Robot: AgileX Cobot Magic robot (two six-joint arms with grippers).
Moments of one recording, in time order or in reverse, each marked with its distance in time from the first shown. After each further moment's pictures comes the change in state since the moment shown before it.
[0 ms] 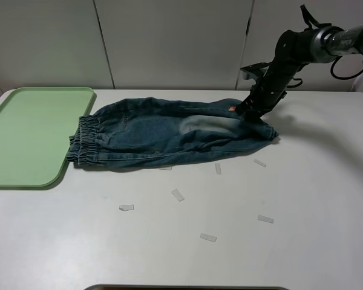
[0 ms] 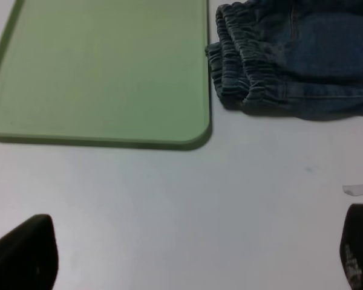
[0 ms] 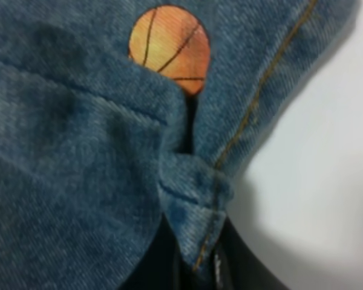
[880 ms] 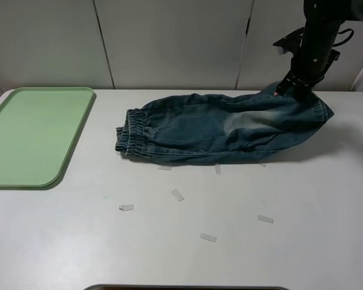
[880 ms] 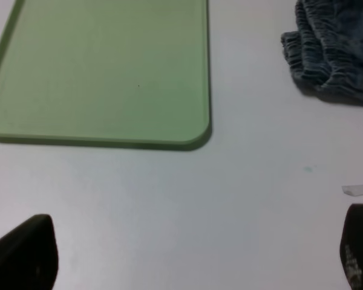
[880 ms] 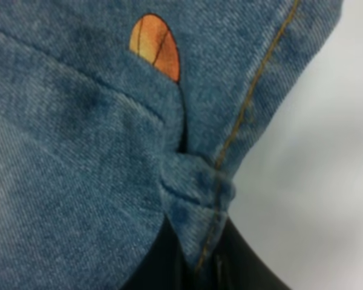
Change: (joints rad) left arm 0.000 -0.002 0.000 0.000 0.000 0.000; right arm -0.016 -0.198 0.017 -0.398 0.199 0.166
